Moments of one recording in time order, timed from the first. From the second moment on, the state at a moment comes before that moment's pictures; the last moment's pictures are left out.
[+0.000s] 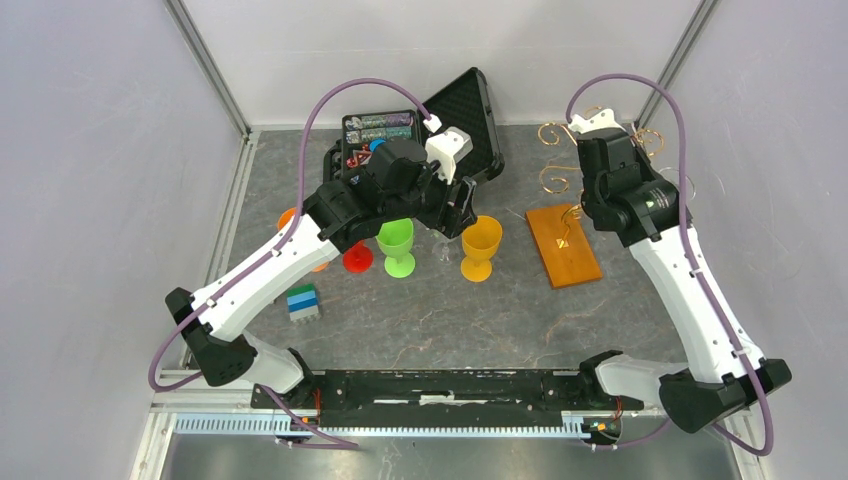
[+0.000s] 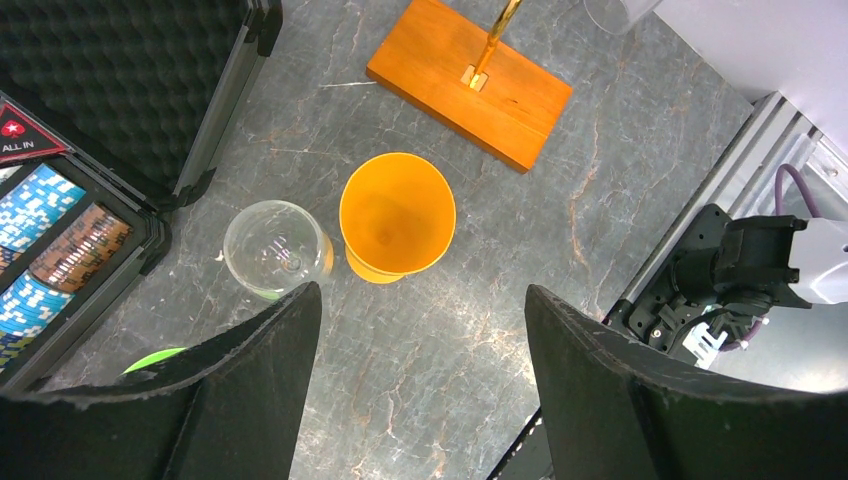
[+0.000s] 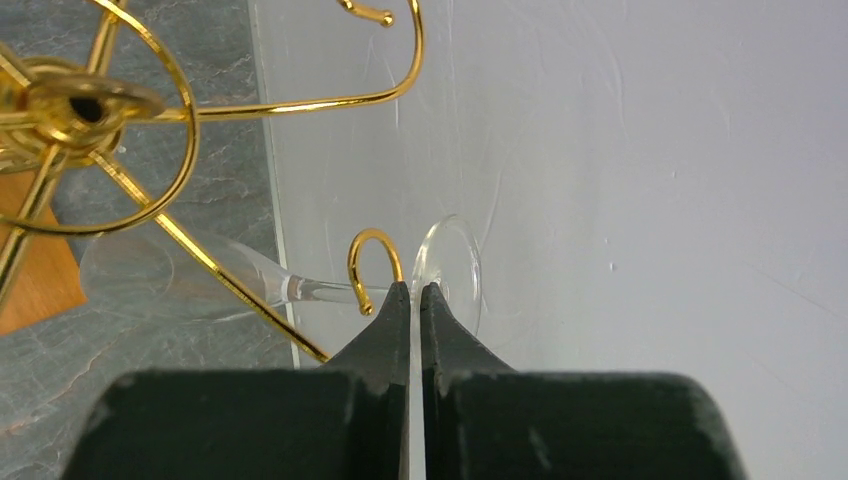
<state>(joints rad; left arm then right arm) -0.88 1.45 1.63 -0.68 0.05 -0.17 0.37 1.22 1.50 -0.97 1.01 -0.45</state>
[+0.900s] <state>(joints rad) -0.88 1.46 1.63 -0.67 0.05 -0.17 0.48 1.18 1.56 -1.04 0.94 -0.41</state>
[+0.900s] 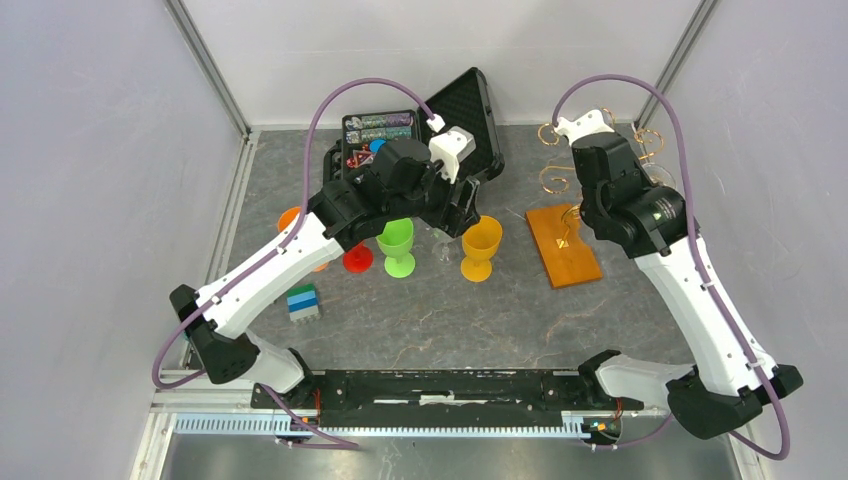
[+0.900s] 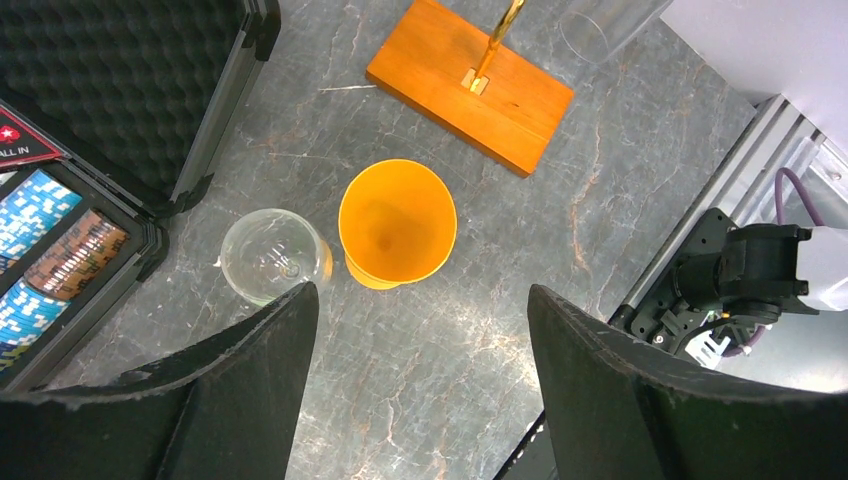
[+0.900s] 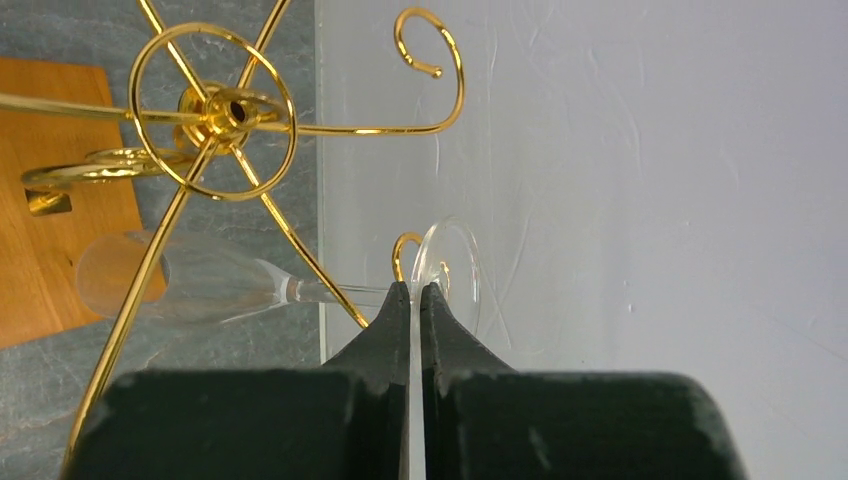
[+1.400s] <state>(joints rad) -0.88 1.46 1.62 -0.64 0.05 -0.17 0.46 1.23 1.47 -0.72 1.07 -0.62</state>
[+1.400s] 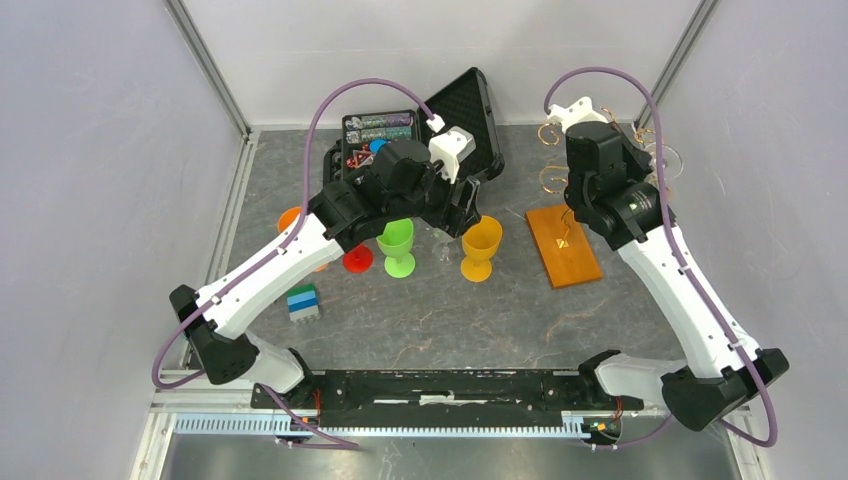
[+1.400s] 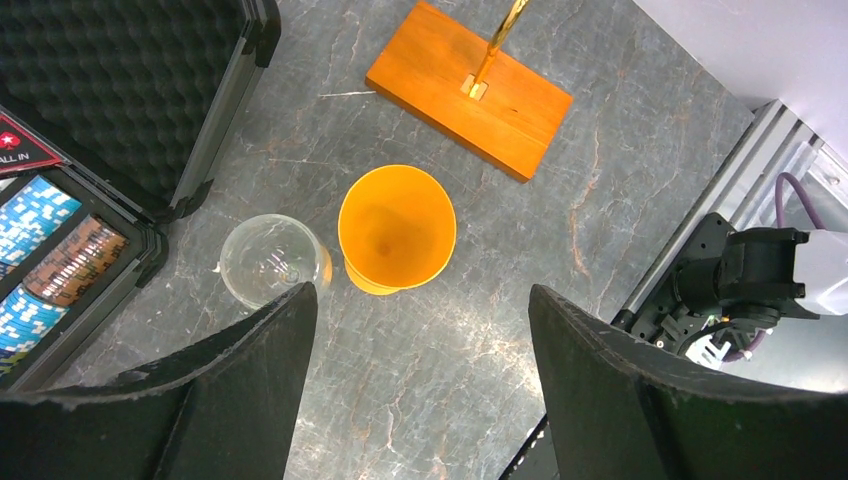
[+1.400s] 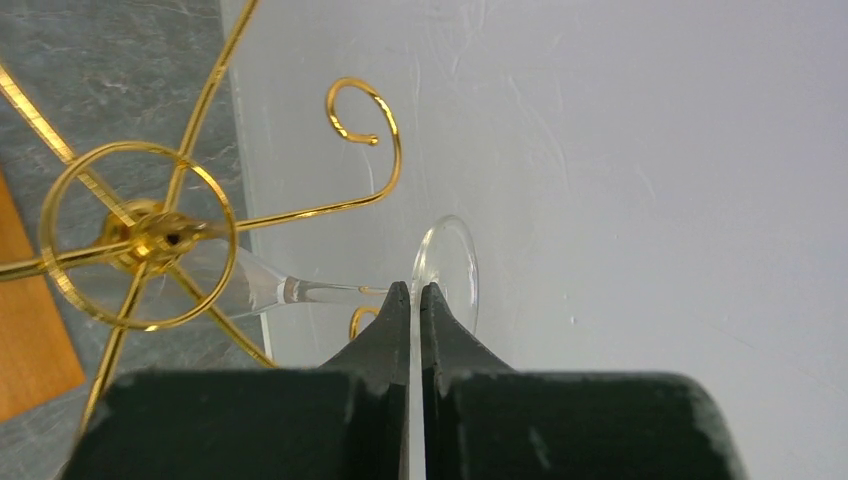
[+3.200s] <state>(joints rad) -0.88 1.41 1.57 -0.39 0.19 -0.22 0.27 0.90 1.66 -0.30 0.77 -0.93</state>
